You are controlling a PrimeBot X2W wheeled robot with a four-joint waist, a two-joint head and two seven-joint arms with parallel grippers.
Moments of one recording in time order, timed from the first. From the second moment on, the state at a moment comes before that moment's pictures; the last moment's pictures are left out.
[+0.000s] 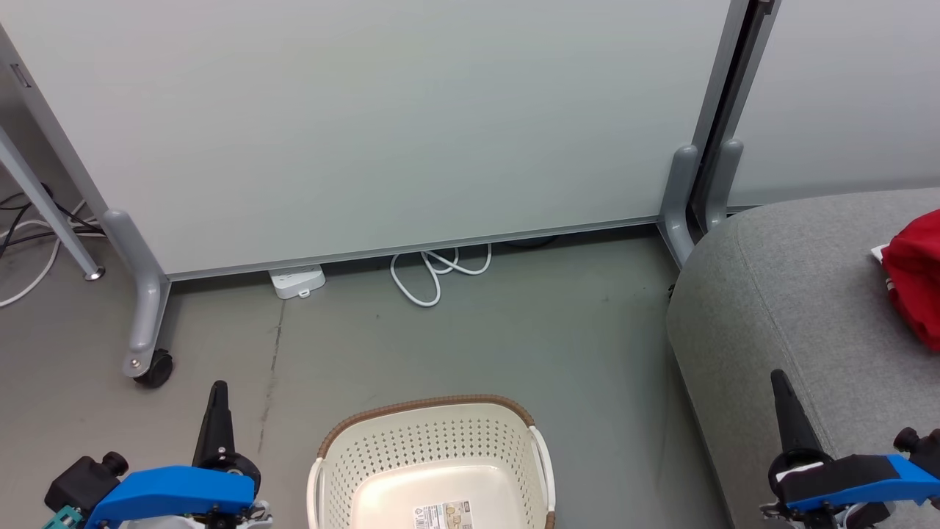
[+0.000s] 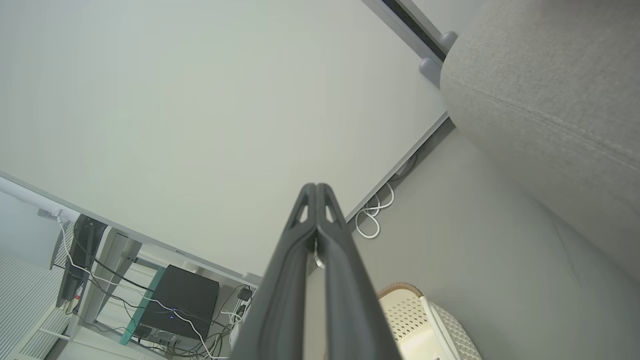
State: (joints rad) left arm -0.04 0.05 0.05 0.28 -1.01 -0.13 -0.04; right arm -0.05 -0.07 -0.07 0.28 0.98 0.13 -0.04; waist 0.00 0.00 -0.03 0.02
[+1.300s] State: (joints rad) left arm -0.08 0.05 0.09 0.26 -1.38 -0.13 0.05; right arm -0.08 -0.06 -0.10 0.26 1.37 0.13 0.05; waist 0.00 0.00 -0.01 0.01
